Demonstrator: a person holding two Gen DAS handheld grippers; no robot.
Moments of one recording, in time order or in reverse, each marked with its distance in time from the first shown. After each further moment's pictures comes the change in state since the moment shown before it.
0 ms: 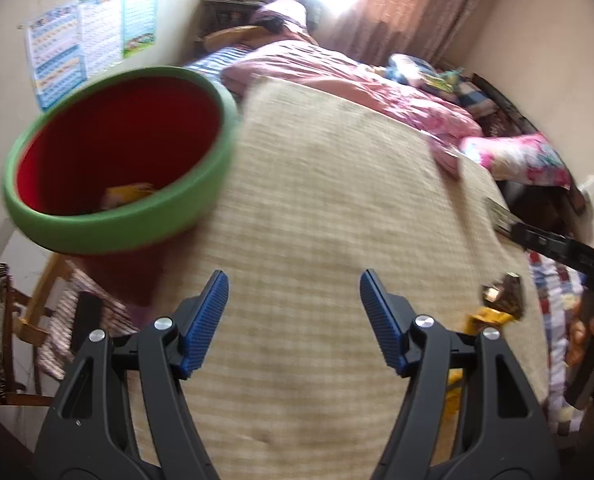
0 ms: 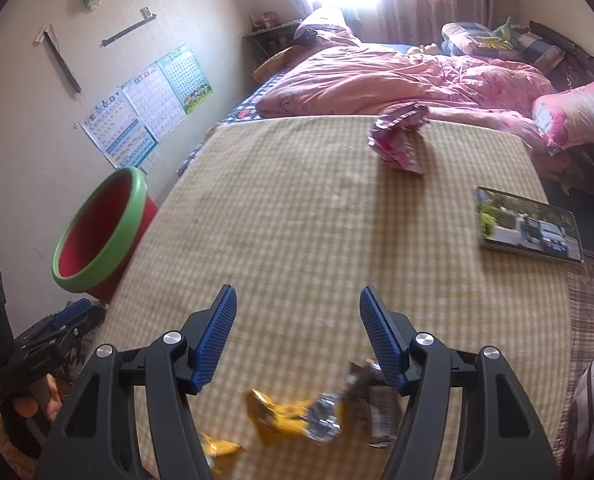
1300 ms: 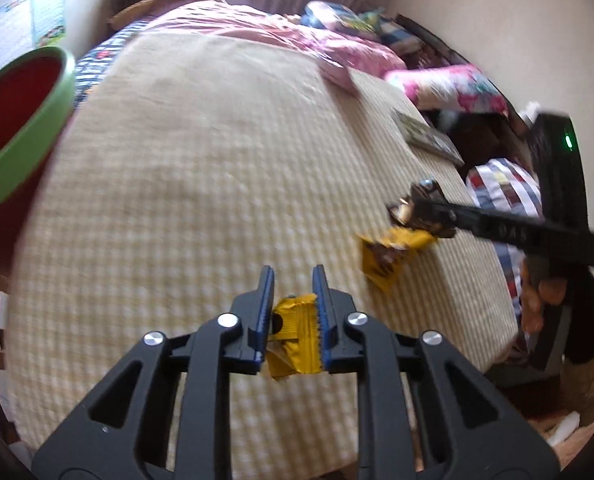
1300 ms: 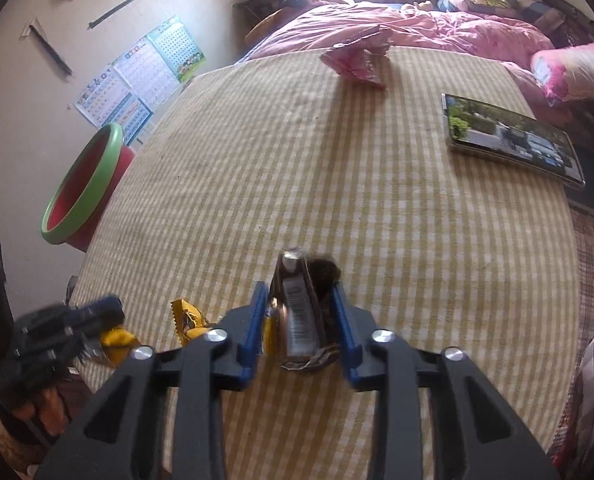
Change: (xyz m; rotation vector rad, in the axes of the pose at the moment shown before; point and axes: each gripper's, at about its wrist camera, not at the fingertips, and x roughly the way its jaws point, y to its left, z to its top) left arm 0.025 -0.063 -0.034 0.150 0.141 -0.176; right arm 0.010 -0.042 -0.050 0.031 0.134 0.031
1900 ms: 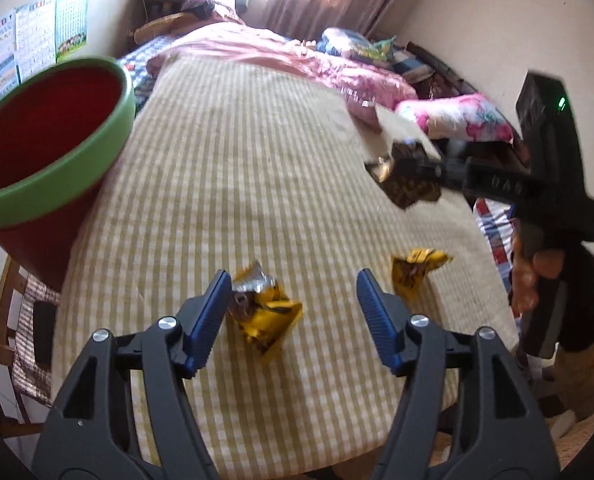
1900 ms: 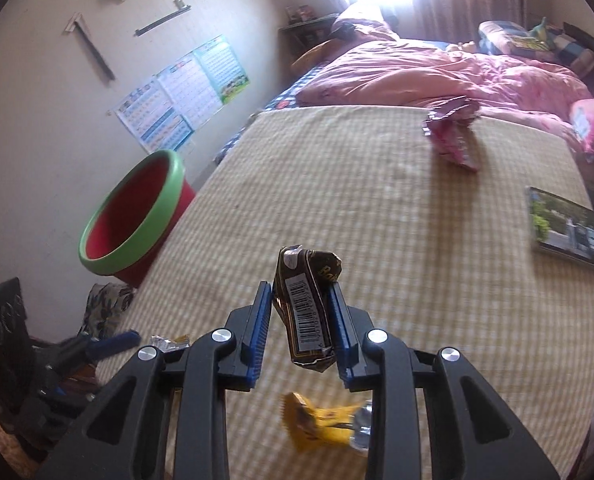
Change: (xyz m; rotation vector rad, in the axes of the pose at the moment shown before) left arm -0.033 0.027 -0.005 -0.035 -0.064 0.011; right arm 0.003 0.071 0.045 -0.098 -0.105 0.105
